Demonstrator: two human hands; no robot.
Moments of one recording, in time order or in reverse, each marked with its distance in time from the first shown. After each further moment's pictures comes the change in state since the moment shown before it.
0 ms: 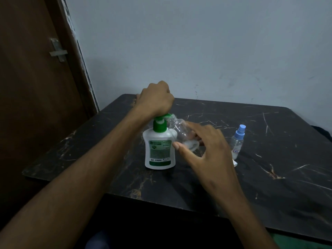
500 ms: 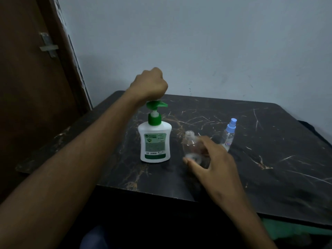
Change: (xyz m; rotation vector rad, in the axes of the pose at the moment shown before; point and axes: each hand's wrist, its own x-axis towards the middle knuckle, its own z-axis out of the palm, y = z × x) left_hand 0.010 -0.001 -0.020 -0.116 -0.017 0.001; right_hand -0.039 0.025 -0.012 -0.055 -0.050 0.125
